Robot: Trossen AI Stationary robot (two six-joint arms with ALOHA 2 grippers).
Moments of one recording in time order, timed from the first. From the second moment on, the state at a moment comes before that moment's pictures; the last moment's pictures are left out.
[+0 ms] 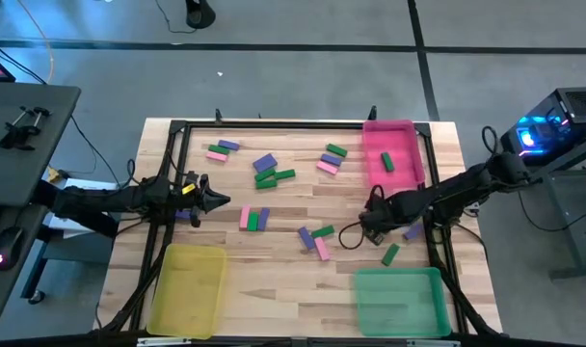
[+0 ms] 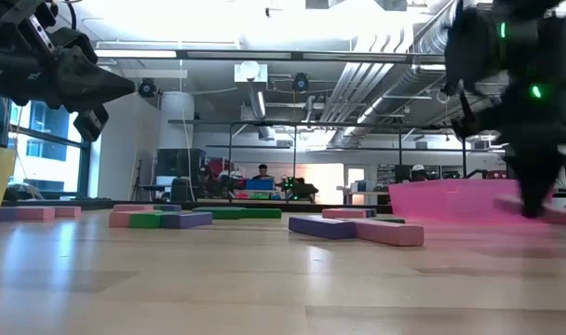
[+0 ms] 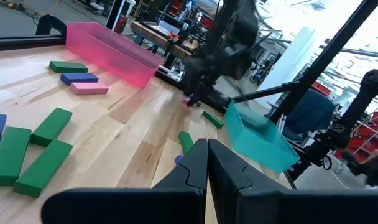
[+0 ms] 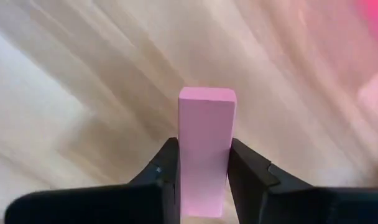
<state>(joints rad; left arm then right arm) 0.01 0.09 0.01 0.02 -0.04 -0.49 0.26 1.37 0.71 -0.92 0.17 0.98</state>
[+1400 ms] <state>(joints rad) 0.01 0.09 0.01 0.03 -0.04 -0.50 0.88 1.65 0.84 -0.57 -0.20 1.25</state>
